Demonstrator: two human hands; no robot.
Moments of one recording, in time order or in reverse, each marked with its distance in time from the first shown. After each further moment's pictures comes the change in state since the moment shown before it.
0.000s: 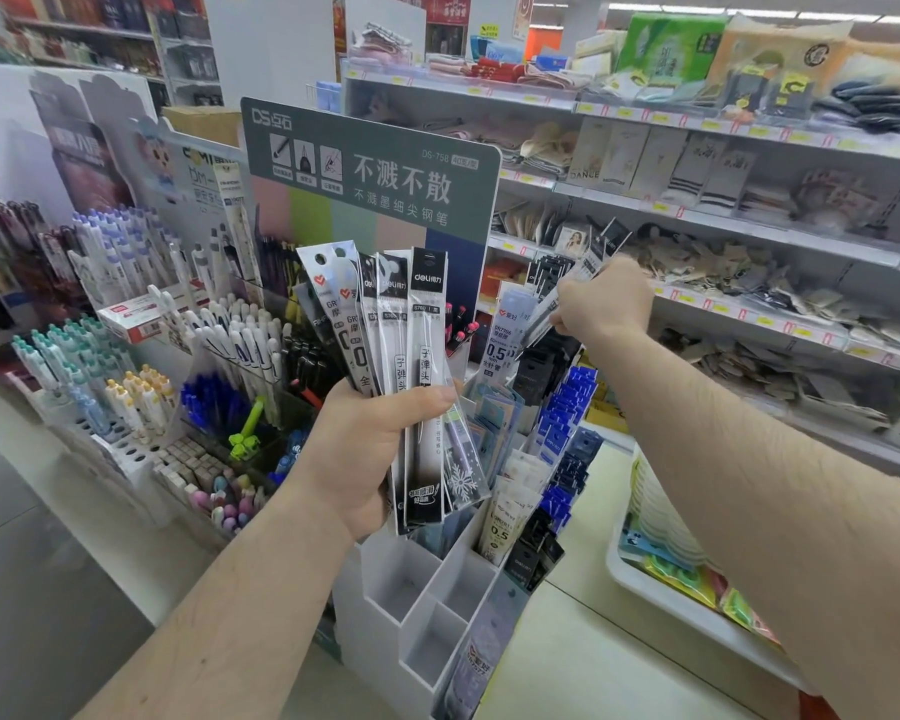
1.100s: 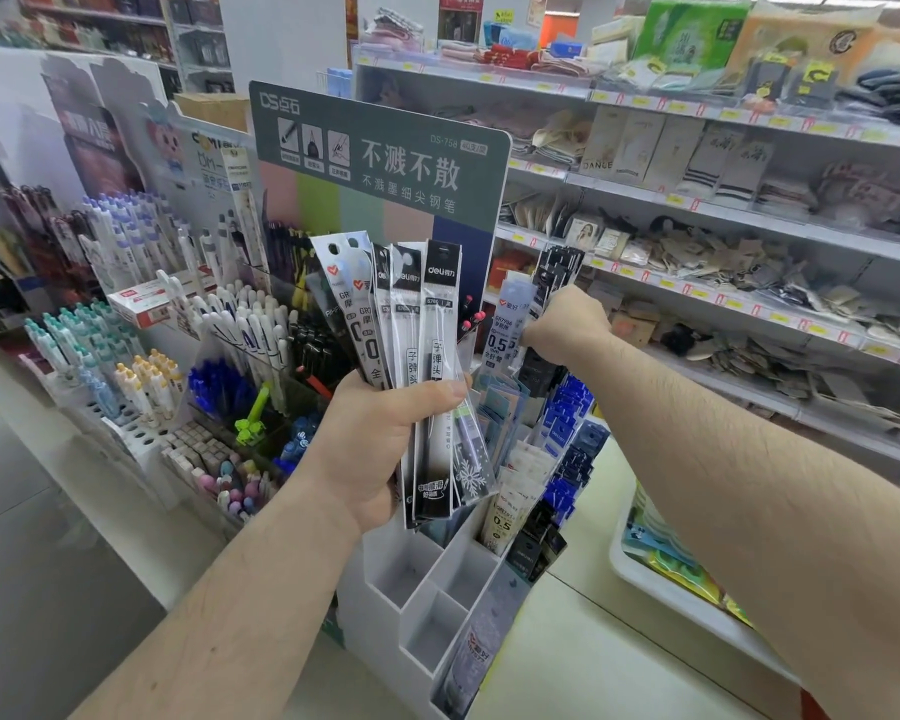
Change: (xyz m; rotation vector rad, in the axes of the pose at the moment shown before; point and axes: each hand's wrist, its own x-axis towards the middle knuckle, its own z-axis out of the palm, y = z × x) left_hand -0.004 -0.002 0.006 0.016 0.012 -0.008; right_hand -0.010 0.005 0.026 -0.450 -0.375 -0.042
